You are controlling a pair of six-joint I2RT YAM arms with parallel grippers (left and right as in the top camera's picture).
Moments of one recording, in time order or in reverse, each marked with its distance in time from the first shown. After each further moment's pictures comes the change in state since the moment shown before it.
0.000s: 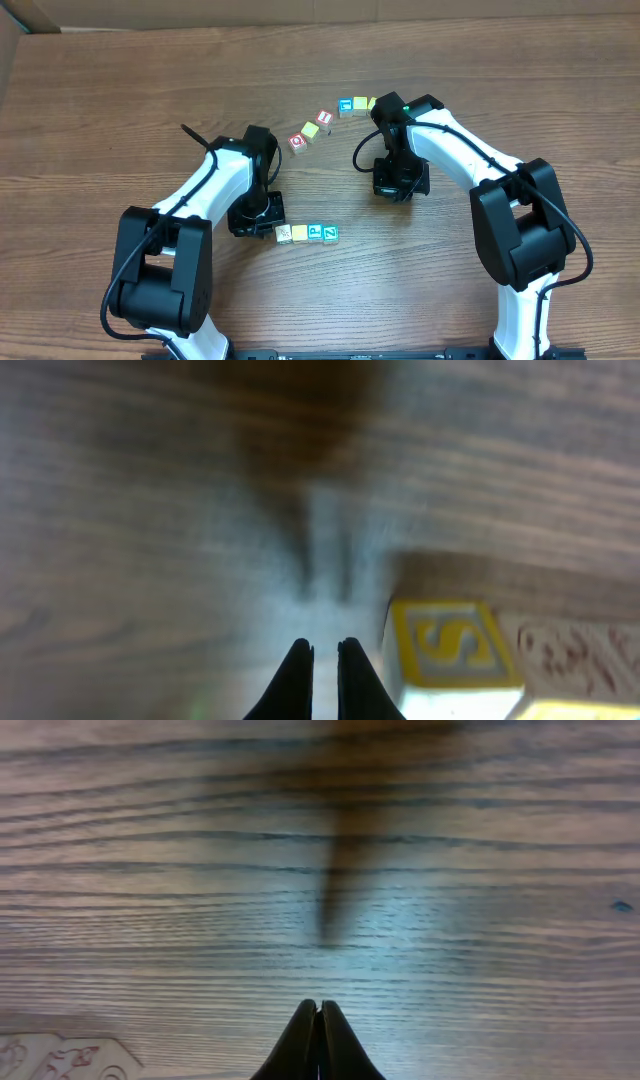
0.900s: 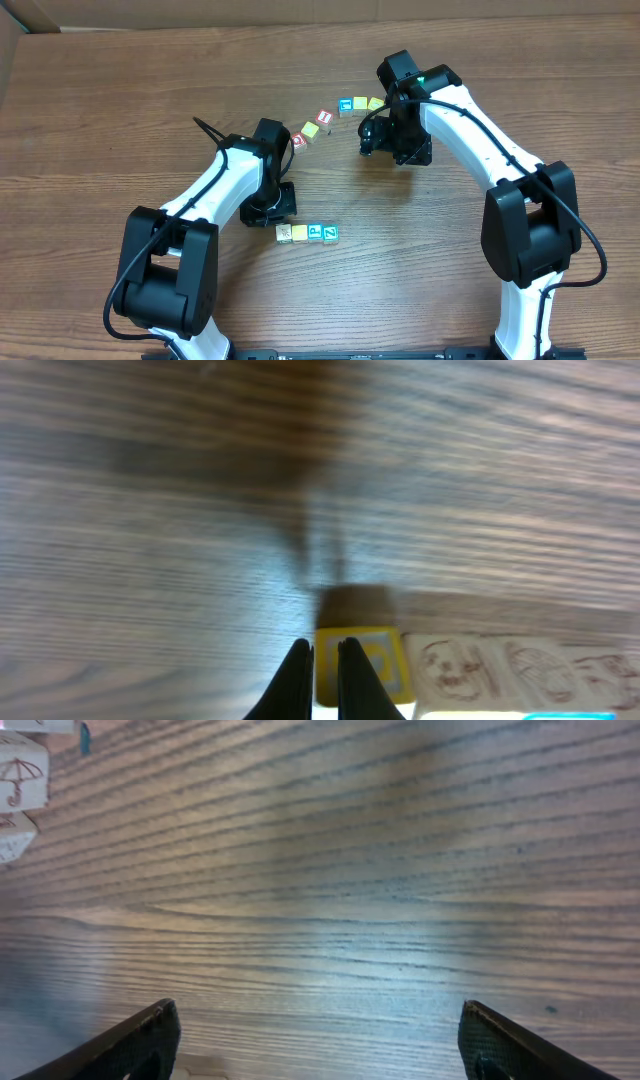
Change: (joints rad) left arm -0.043 0.000 0.043 0.045 -0.003 0.001; right arm -0.048 0.000 0.204 0.032 0.010 0.000
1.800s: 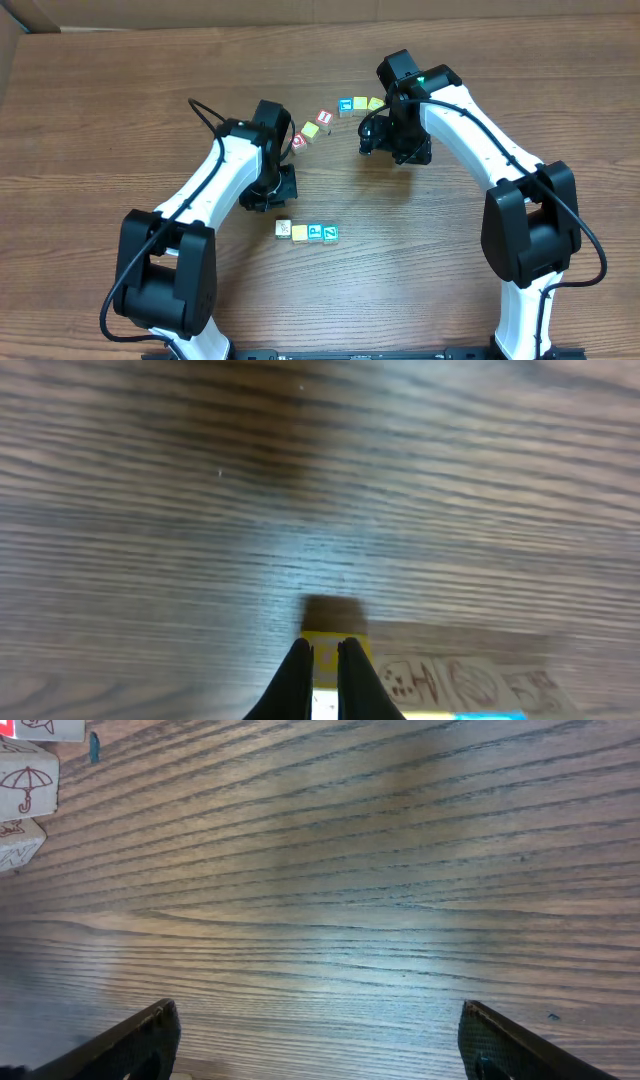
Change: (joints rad) left arm -0.012 0.000 0.090 0.000 -0.021 -0.001; right arm 0.000 0.000 0.000 0.017 0.000 0.000
